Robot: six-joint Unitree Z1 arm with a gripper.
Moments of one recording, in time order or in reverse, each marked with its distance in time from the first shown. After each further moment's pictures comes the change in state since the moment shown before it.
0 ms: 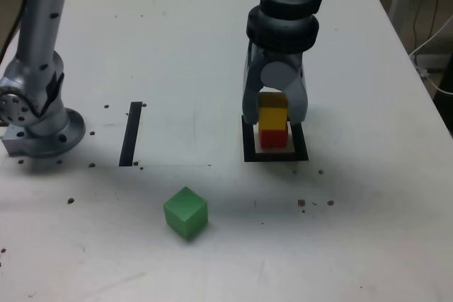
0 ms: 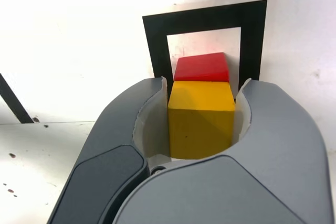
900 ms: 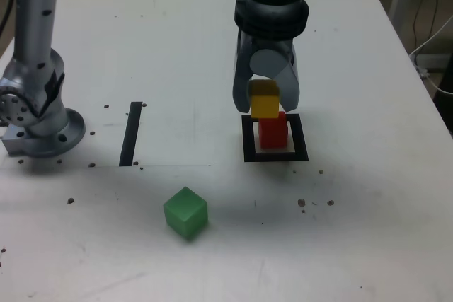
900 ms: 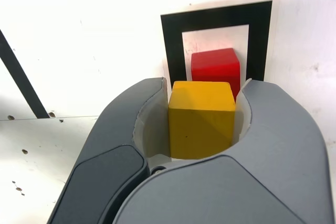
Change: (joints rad) arm -0.018 -0.064 0.009 0.040 0.038 -0.027
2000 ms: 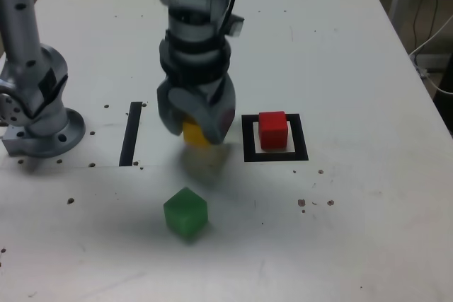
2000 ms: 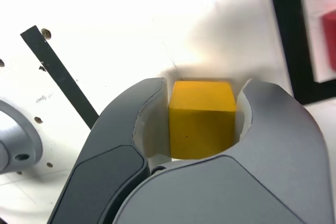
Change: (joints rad) arm -0.146 -0.209 0.464 -0.238 0.077 0.150
